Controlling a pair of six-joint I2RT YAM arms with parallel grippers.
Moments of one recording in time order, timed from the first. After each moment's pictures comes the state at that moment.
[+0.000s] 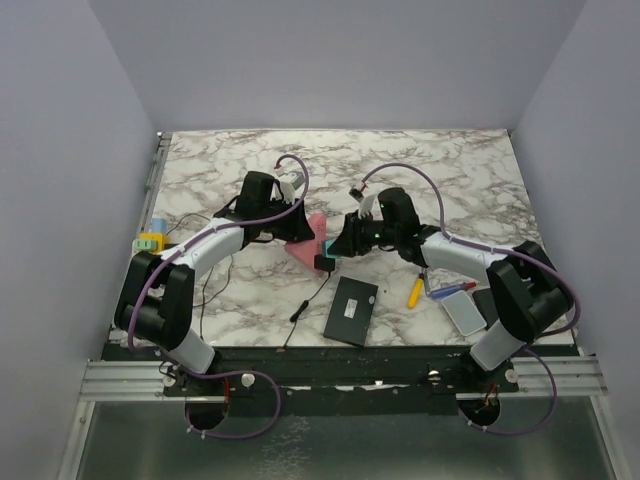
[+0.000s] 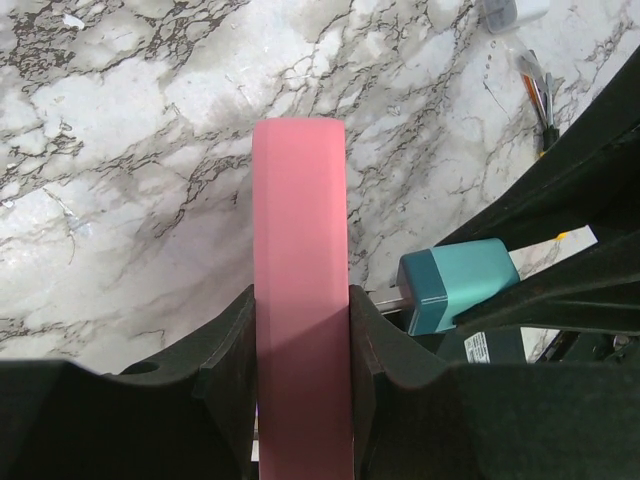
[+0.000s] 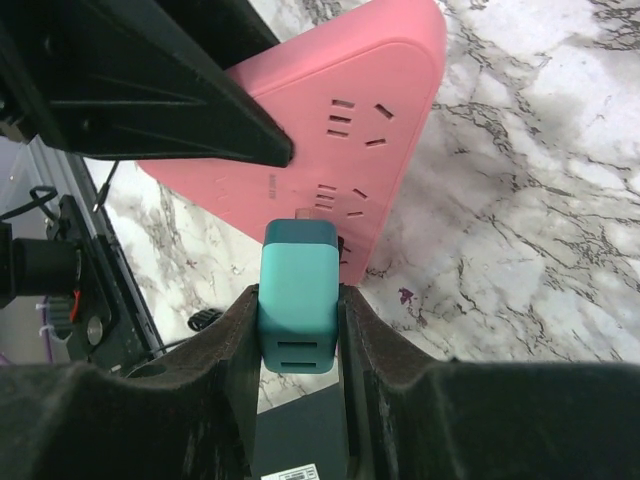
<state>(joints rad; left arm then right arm) -0.37 1.57 0.99 -0.16 0.51 -0.20 0.59 1.63 0.89 0.18 -0.55 0.35</state>
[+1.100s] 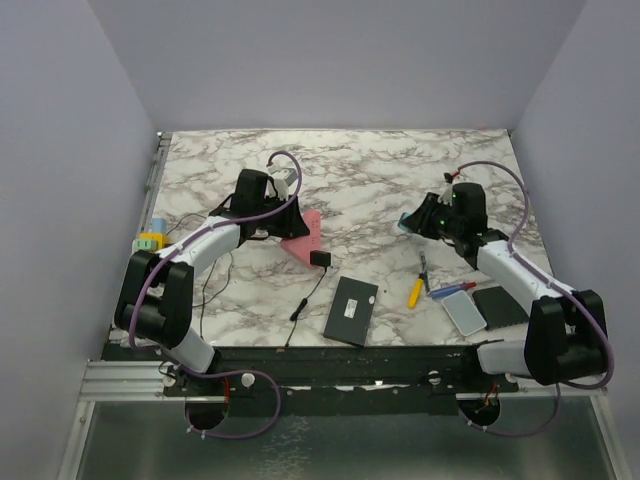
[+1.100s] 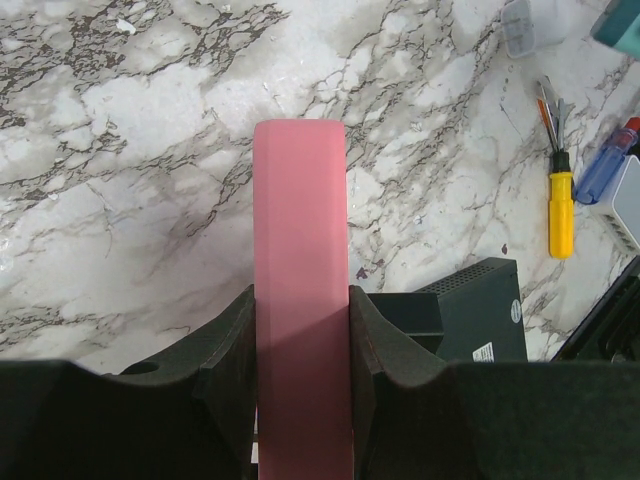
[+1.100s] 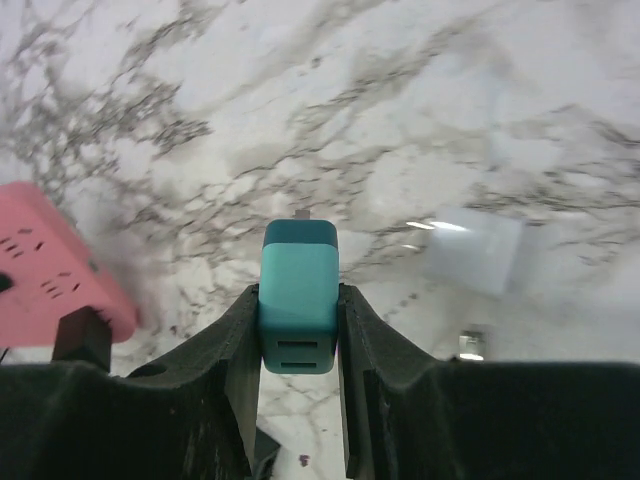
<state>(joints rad) -0.33 1.57 0.99 -0.15 0.51 -0.22 0.22 1.33 0.77 -0.01 -0.24 0.44</state>
